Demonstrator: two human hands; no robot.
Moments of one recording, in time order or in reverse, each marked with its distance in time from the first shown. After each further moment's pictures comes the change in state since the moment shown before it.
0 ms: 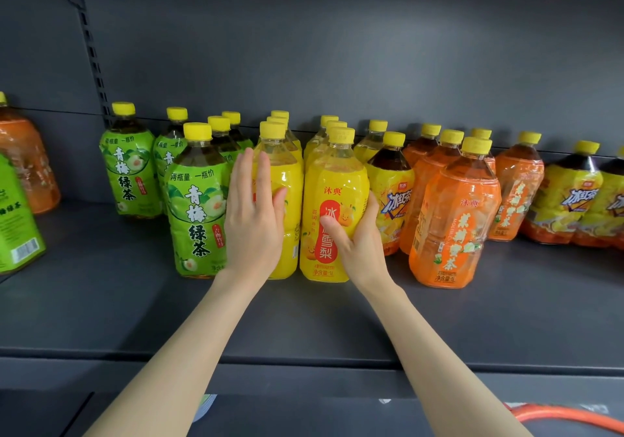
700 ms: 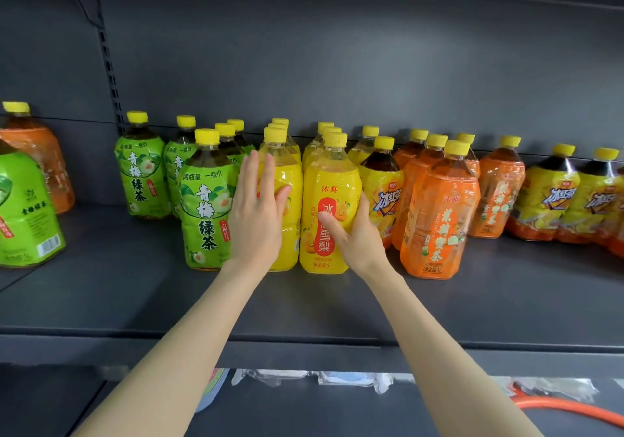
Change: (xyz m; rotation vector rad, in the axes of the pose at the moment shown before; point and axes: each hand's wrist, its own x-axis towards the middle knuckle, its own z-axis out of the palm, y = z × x) left_hand 0.003 0.008 -0.016 -0.005 -0.105 -0.035; right_hand -0.008 -0.020 -0.013 -0.162 -0.084 0.070
